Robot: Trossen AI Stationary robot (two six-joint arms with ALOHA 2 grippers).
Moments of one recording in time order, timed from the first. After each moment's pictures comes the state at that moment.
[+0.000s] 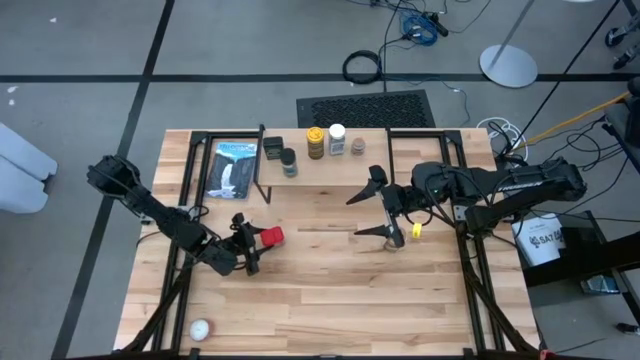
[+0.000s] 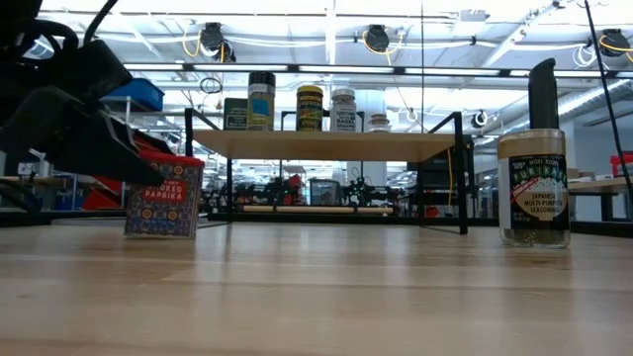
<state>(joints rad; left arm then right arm) -0.60 1.27 0.25 0.28 -0.80 -0.50 0.11 1.15 1.07 -0.15 -0.13 -0.09</state>
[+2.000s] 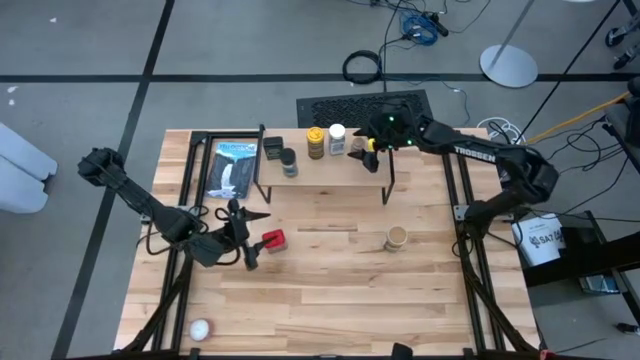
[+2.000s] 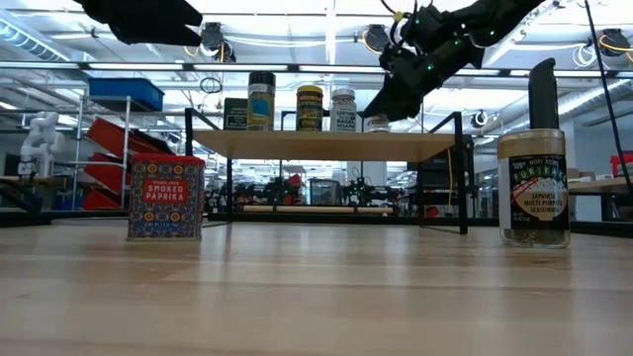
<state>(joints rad) -0.60 1.02 0.62 -0.07 -0.92 -0.25 -0.62 1.46 1.07 -0.24 -0.29 -0.22</state>
